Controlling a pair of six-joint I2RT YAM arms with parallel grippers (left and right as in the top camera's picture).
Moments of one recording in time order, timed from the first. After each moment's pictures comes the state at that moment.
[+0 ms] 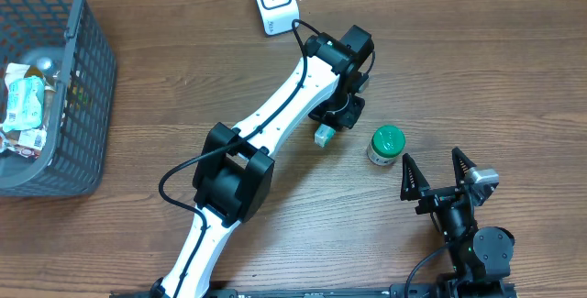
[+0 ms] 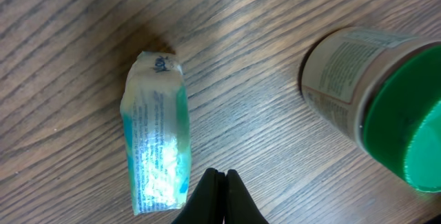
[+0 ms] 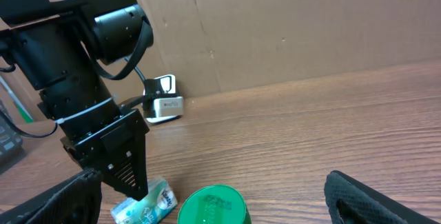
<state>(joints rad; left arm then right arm) -0.66 2.36 2.16 -1.31 0.21 -0.17 0.06 0.01 0.02 -0.02 -0.13 0.25</state>
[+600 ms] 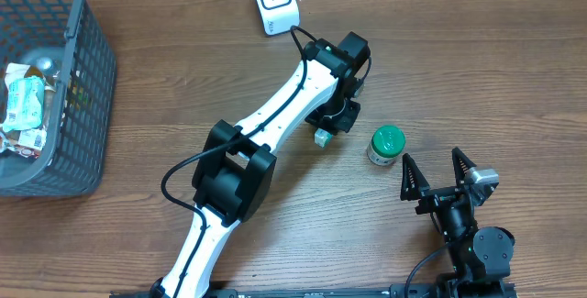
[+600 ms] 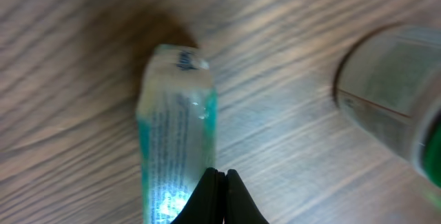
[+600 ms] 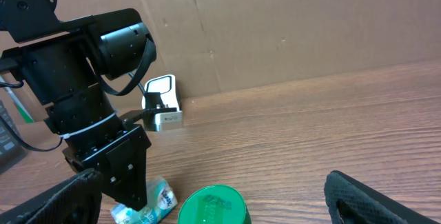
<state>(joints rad) -0.65 2.36 2.09 -1.27 0.17 -0.19 0.06 0.01 0.02 -0.02 -0.13 0.25</state>
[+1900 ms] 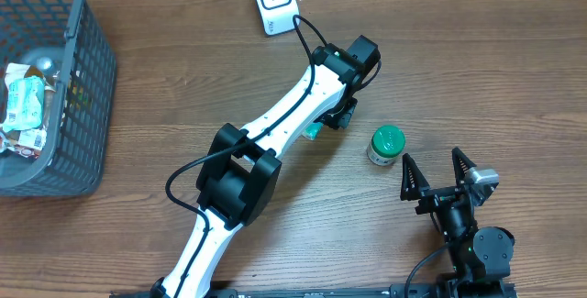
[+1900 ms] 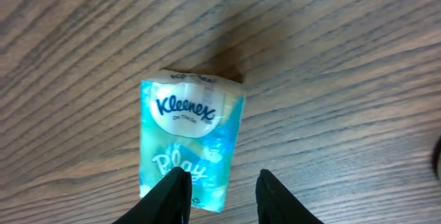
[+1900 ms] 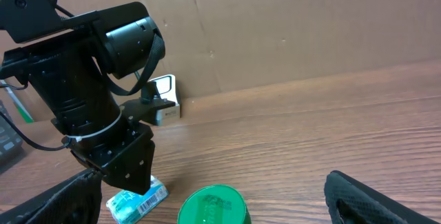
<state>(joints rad) -0.69 2.36 2.09 -1.23 -0.14 -0.28 0.06 0.01 0.02 -0.02 -0.13 0.25</state>
